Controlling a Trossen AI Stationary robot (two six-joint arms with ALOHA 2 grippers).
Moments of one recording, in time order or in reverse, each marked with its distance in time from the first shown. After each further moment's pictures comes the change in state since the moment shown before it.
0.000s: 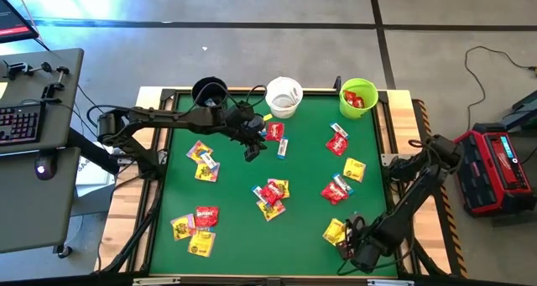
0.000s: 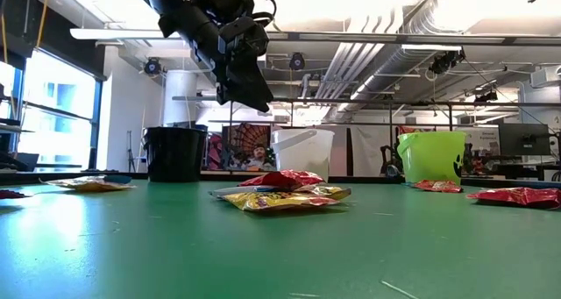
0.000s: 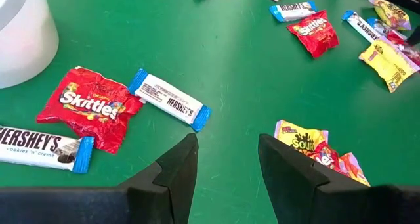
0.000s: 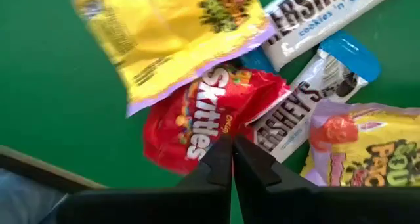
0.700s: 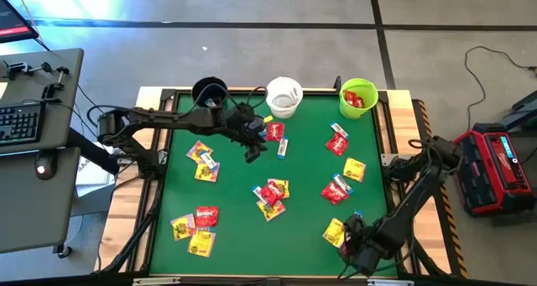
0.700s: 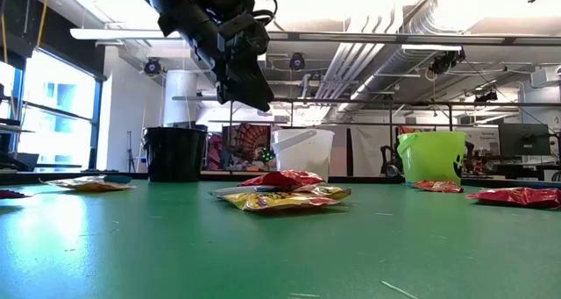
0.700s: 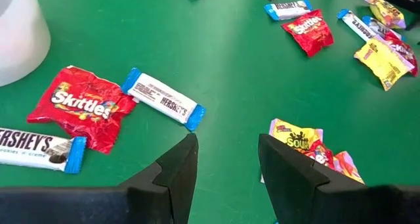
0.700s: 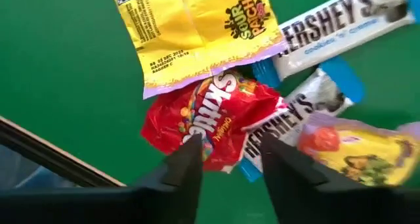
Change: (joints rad) left arm -0.015 0.000 0.000 0.000 0.001 -0.008; right arm 0.001 0.017 0.066 -0.093 0.019 -0.177
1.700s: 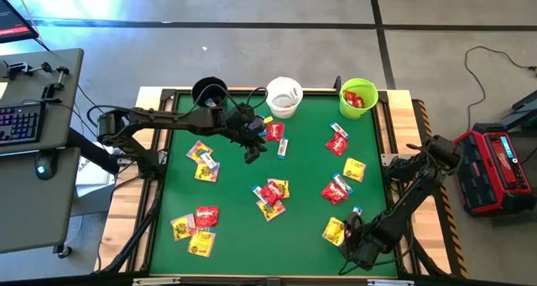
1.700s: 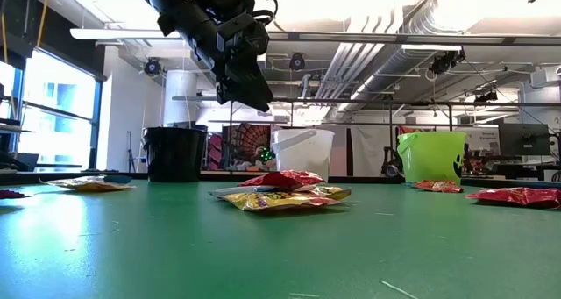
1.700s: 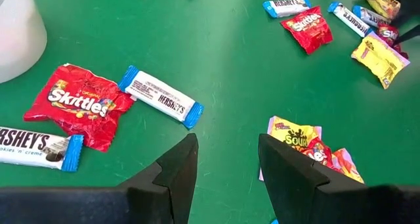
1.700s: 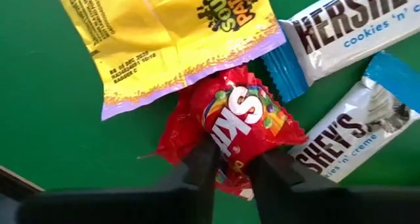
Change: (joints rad) left arm -0.004 0.000 0.000 -0.006 0.000 0.000; right arm 0.000 -0.004 -0.155 0.177 -0.010 -0.032
